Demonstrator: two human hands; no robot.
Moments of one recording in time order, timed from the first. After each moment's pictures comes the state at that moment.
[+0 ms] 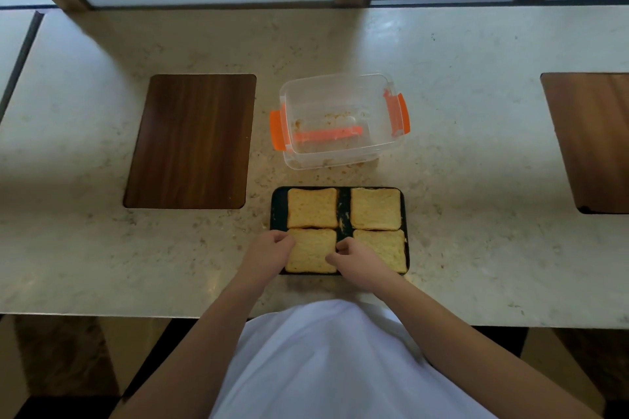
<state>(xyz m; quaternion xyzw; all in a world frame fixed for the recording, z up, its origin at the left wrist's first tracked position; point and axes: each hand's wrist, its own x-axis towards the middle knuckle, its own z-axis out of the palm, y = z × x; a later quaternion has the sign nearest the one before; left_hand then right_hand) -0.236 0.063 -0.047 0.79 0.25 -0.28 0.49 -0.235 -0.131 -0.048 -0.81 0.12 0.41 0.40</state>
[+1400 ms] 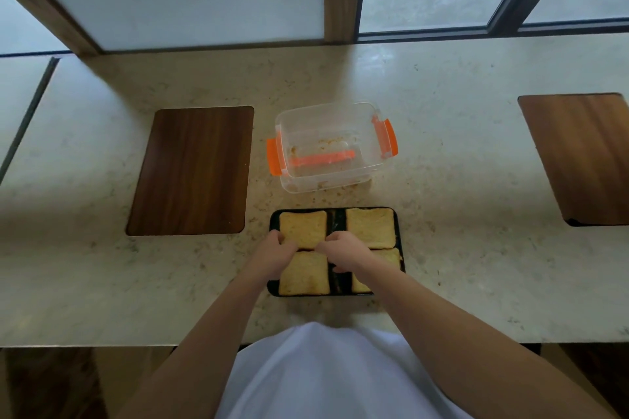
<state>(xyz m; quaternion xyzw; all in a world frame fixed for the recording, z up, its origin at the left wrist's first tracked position) -0.190 0.057 -0.059 0.80 0.25 -0.35 0.42 -0.182 -0.117 -0.055 -0.78 0.19 0.41 0.44</state>
